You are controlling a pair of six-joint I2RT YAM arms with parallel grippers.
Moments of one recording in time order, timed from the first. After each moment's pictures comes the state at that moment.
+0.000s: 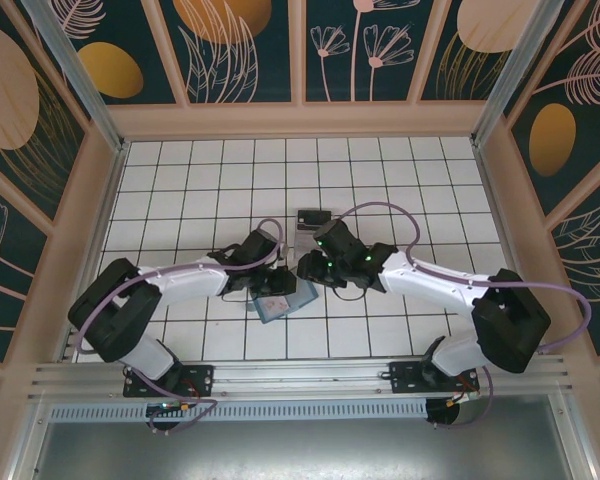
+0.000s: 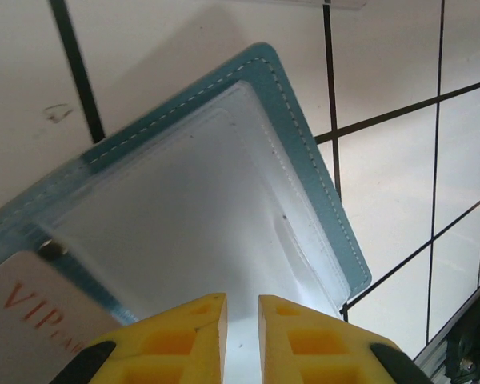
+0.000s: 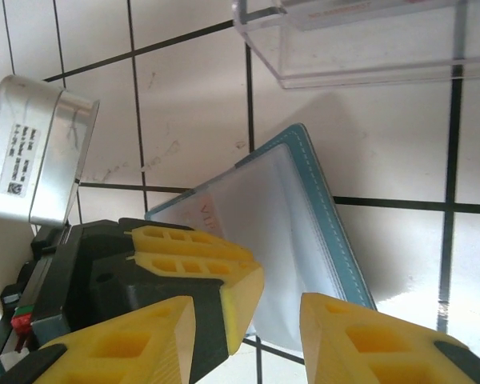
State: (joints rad) left arm -0.75 1.58 0.75 -0.16 0.38 -0.76; right arm 0.88 1.41 0.86 -0.36 -0.13 0.98
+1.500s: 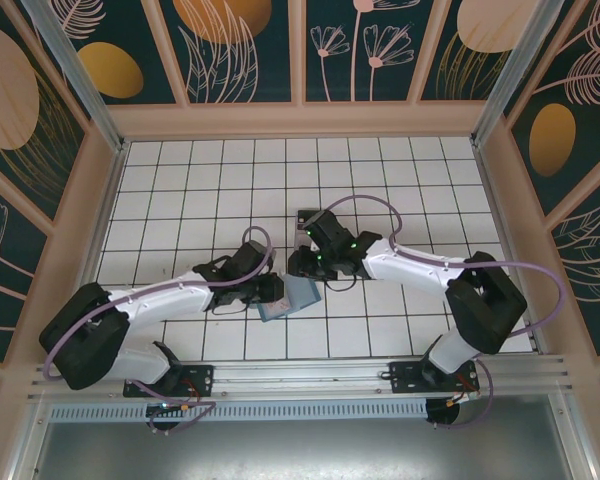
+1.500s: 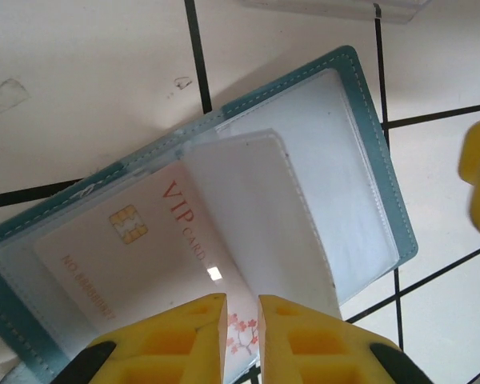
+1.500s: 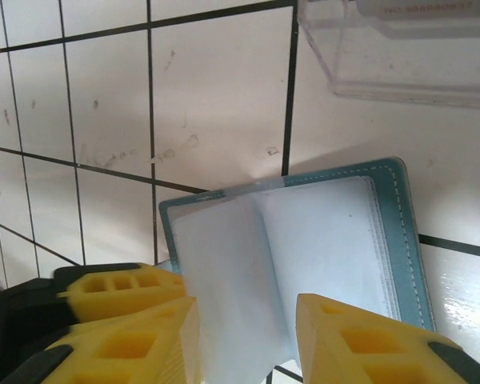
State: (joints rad) left arm -0.81 1.39 0.64 -0.24 0.16 -0.79; right arm 0.86 1.57 0.99 -0.38 -0.23 0.87
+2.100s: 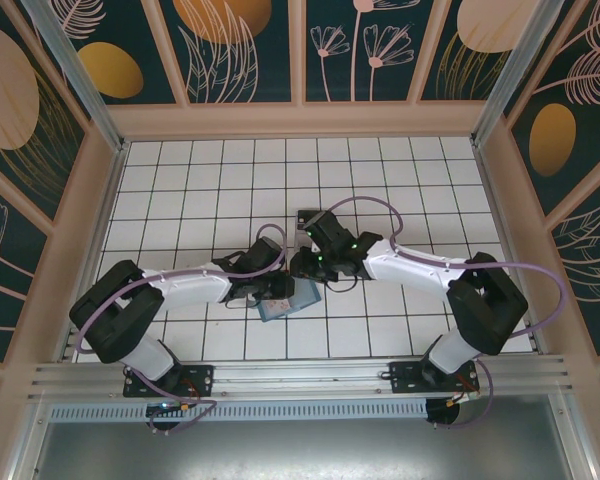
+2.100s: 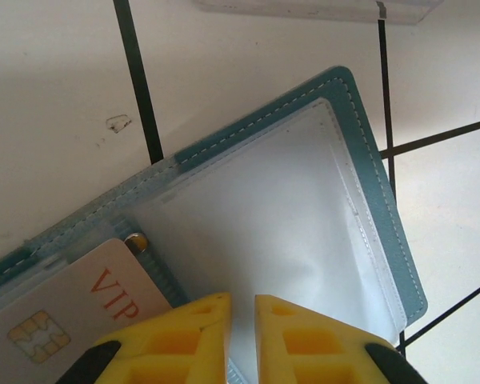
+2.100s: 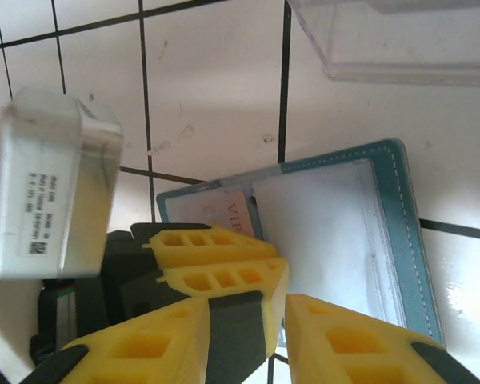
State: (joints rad) left arm -0.81 1.57 0.70 -0.13 0.21 -0.78; right arm 0.86 1.56 0.97 -0.38 -0.25 0.90
